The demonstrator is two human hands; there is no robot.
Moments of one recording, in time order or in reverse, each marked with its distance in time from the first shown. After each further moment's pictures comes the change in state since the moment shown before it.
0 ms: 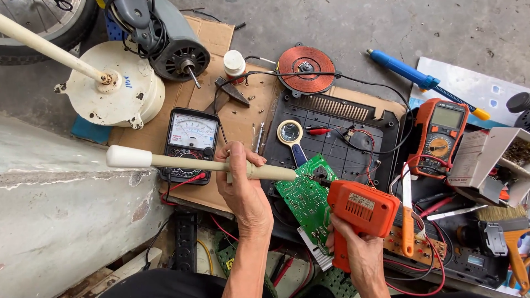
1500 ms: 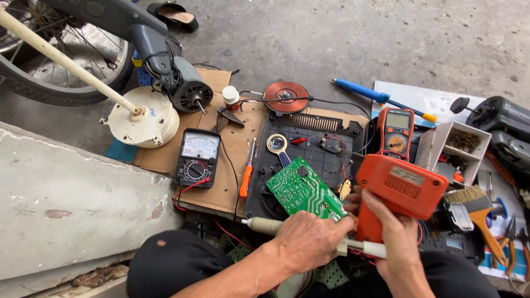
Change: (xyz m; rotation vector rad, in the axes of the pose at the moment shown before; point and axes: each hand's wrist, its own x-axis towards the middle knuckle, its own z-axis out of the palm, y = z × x) left_hand -0.138 0.006 -0.027 1.421 -1.644 0.882; right_hand -0.090 -0.105 -0.064 0.359 0.072 -0.189
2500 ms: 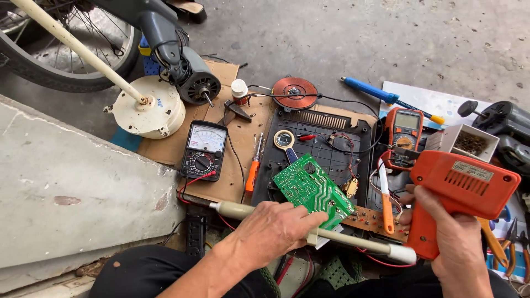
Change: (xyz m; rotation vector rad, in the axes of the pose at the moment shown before) left_hand -0.067 -0.034 -0.053 0.035 0.088 0.033; right_hand 0.014 -0.024 -0.044 -0.285 0.046 -0.108
